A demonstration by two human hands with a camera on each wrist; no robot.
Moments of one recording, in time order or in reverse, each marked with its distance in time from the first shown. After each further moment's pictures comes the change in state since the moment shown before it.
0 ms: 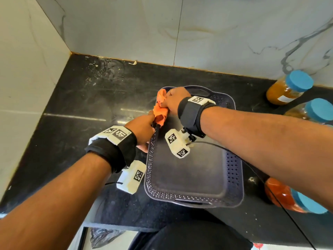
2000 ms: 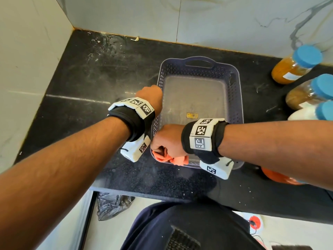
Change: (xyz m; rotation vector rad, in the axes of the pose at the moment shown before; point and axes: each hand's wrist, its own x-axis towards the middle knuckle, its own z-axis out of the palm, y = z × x) left_hand -0.015 0.034 0.029 0.598 0.263 -0.027; right_hand -0.135 0.037 0.045 -0.870 -0.707 -0.690
